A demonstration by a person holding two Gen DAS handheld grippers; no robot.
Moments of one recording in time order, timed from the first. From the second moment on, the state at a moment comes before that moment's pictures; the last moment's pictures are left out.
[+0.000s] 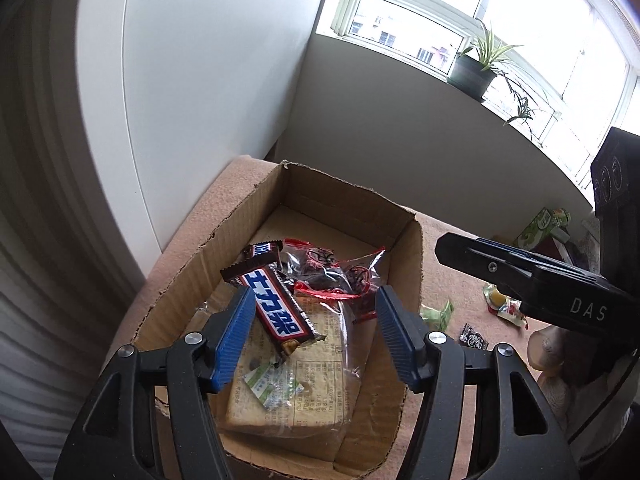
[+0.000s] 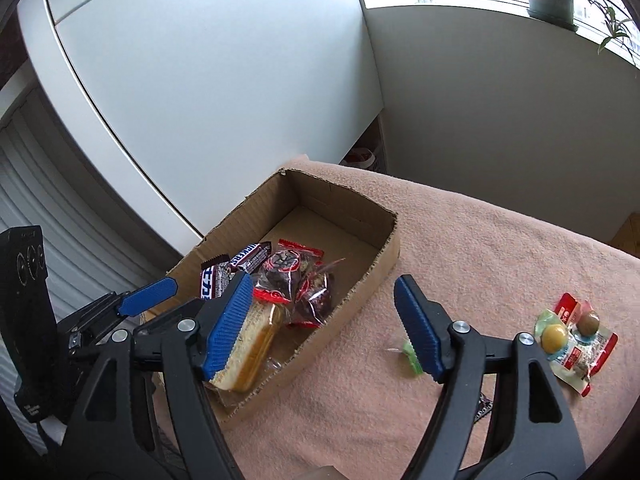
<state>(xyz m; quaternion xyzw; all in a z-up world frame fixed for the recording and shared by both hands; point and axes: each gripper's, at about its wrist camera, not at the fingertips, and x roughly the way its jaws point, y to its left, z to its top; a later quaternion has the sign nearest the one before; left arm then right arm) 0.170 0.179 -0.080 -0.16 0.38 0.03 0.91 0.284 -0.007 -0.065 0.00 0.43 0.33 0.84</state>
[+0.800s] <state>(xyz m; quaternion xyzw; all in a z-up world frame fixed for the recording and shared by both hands) 0.172 0.047 -0.112 -0.12 0.43 -0.12 0.89 0.254 -0.201 -0.147 0.02 0.48 0.23 0.85</state>
